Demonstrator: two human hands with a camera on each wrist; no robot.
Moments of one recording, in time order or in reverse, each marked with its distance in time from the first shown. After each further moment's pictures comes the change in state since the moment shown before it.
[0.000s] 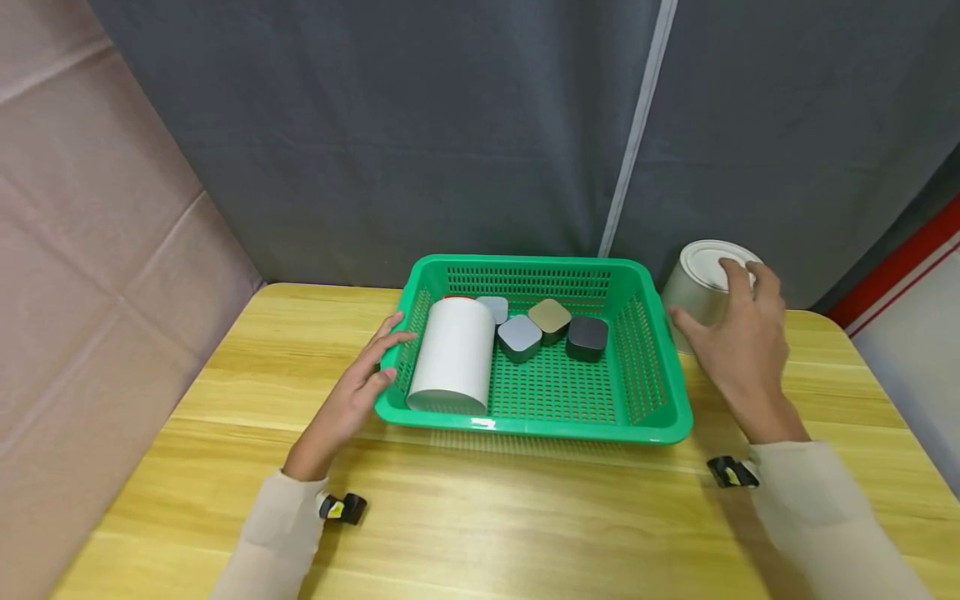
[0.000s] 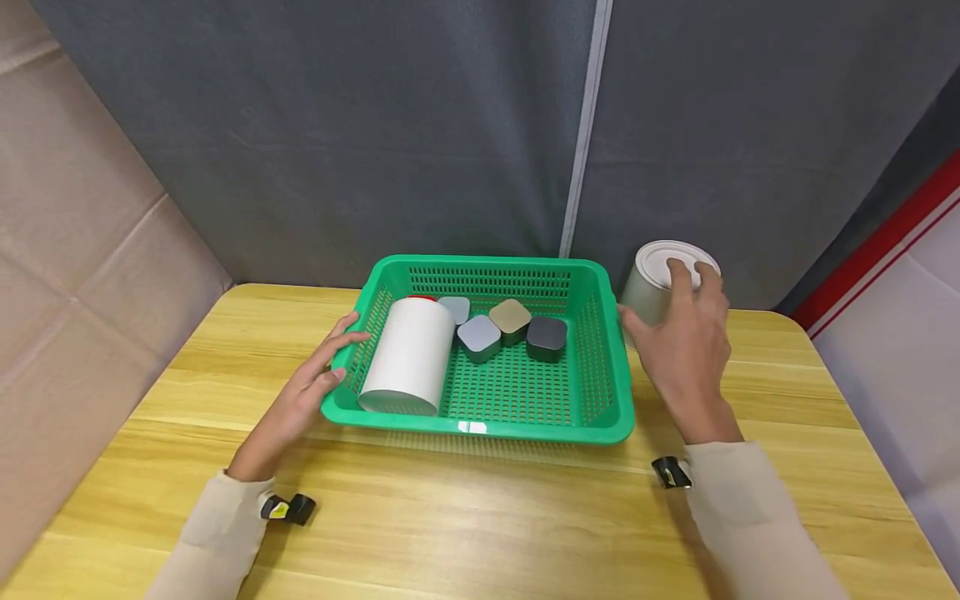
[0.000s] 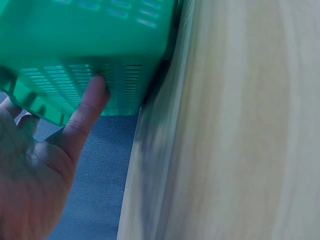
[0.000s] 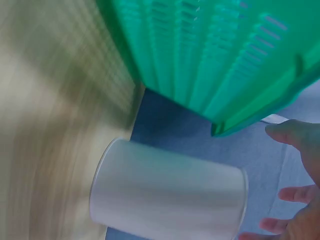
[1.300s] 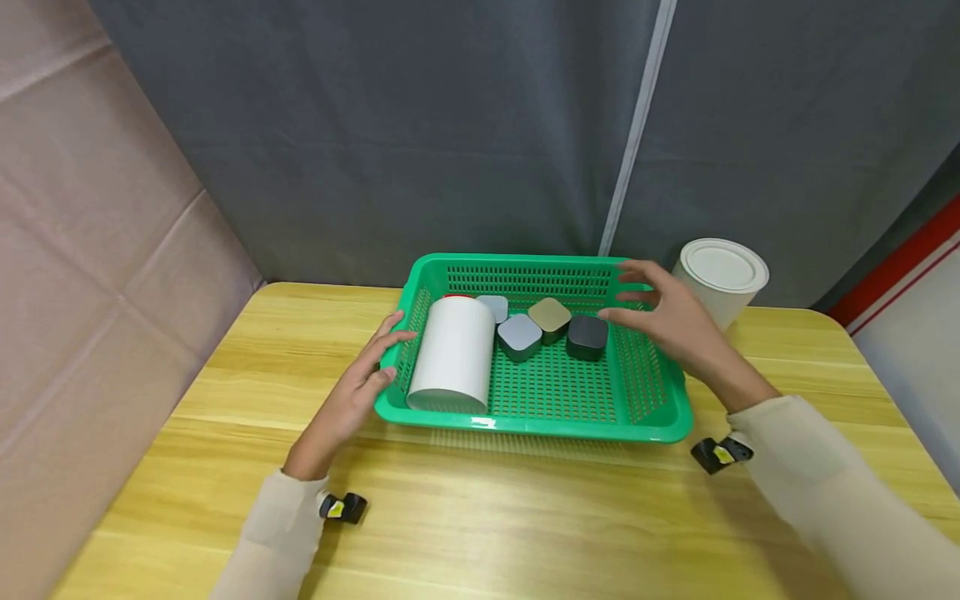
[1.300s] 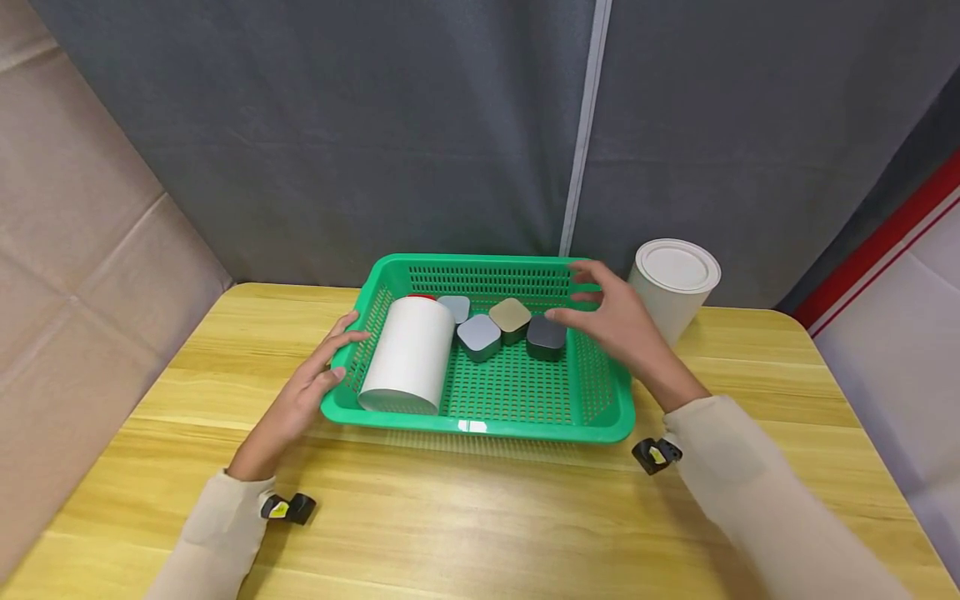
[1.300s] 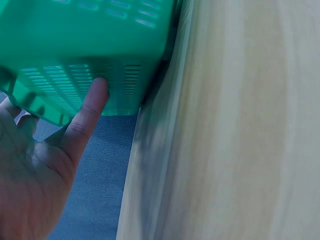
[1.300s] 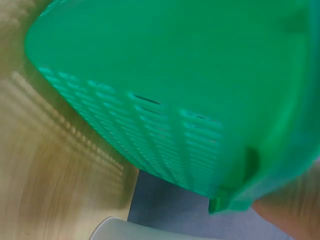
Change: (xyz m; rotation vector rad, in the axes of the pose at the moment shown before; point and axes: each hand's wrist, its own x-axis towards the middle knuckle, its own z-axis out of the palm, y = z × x) left_hand 0.002 -0.003 0.001 0.004 0.007 0.014; right_hand 0.020 -0.045 0.009 0.429 -0.660 -0.010
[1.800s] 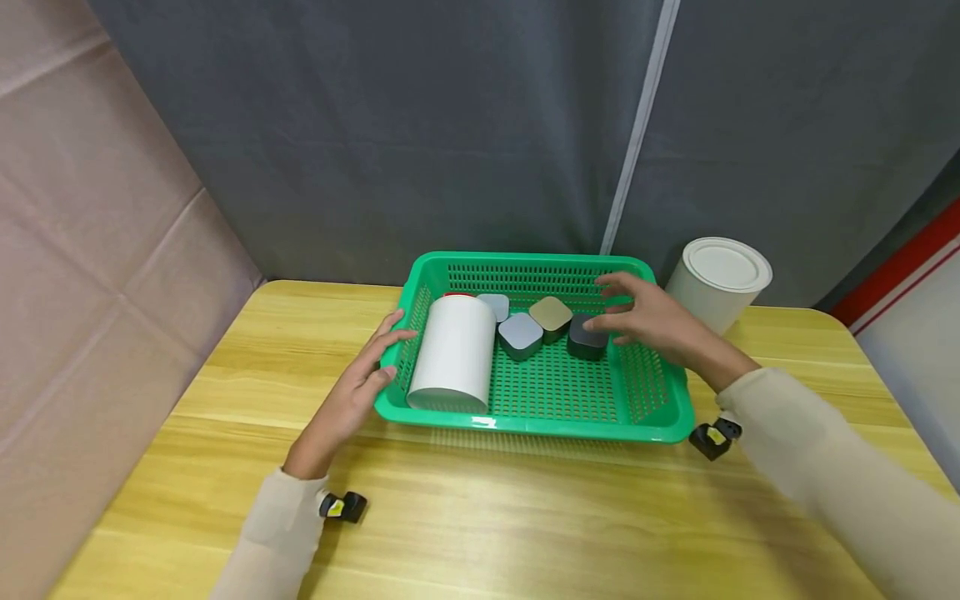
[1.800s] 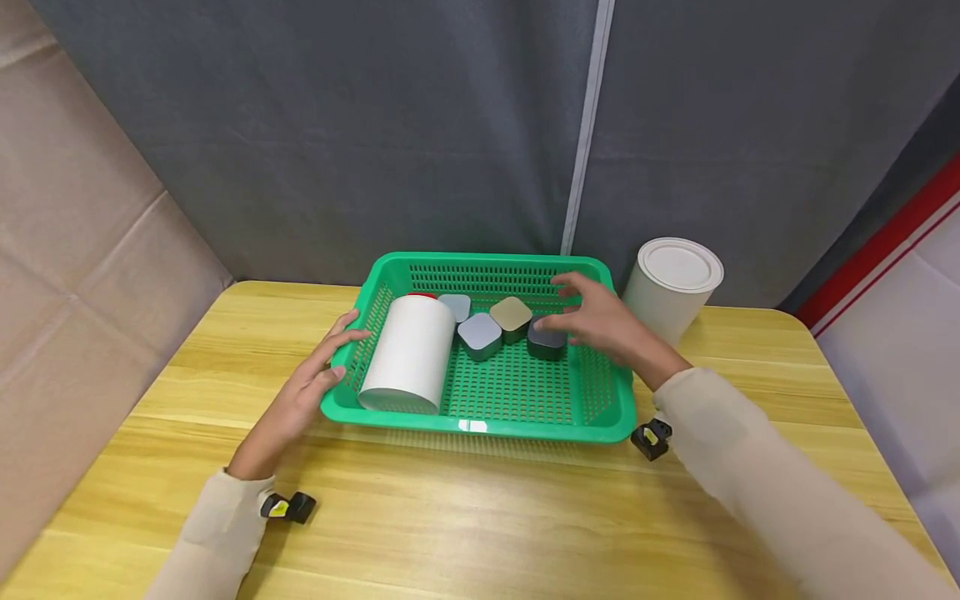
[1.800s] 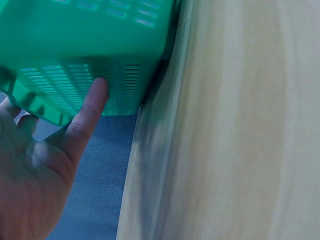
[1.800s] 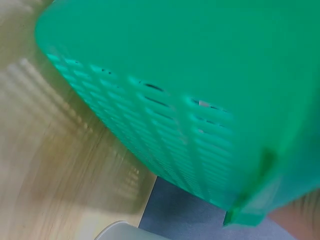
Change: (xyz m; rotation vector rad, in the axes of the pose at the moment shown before) left_hand -0.001 -0.001 -0.001 0.001 -0.001 -0.003; right_hand 0.023 -0.001 0.009 0.097 -0.245 0.136
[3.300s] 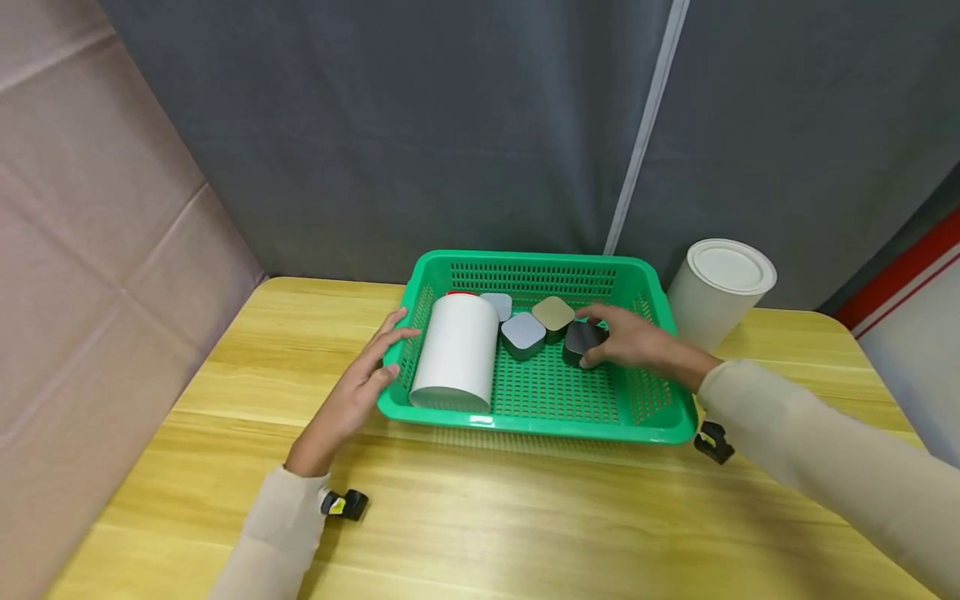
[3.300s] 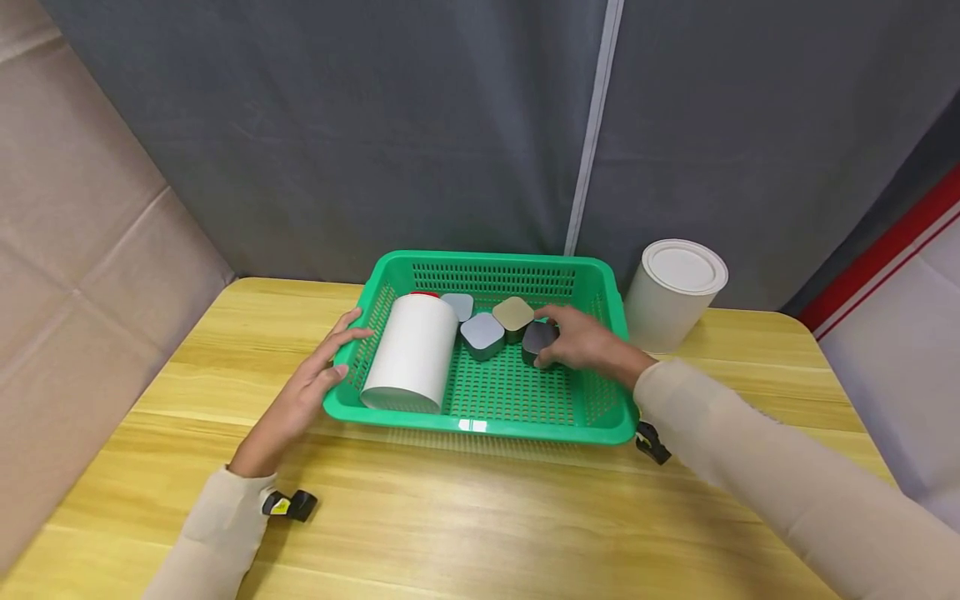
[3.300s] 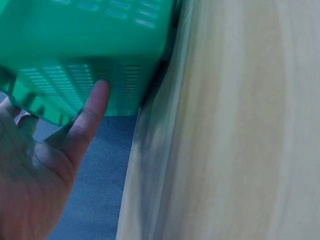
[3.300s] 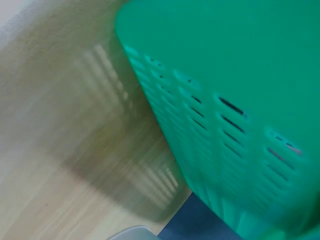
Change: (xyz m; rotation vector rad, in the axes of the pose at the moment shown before) left_hand 0.000 0.002 0.000 -0.008 -0.013 -0.013; right_hand 0.014 0.012 0.025 -0.310 -0.077 -0.040
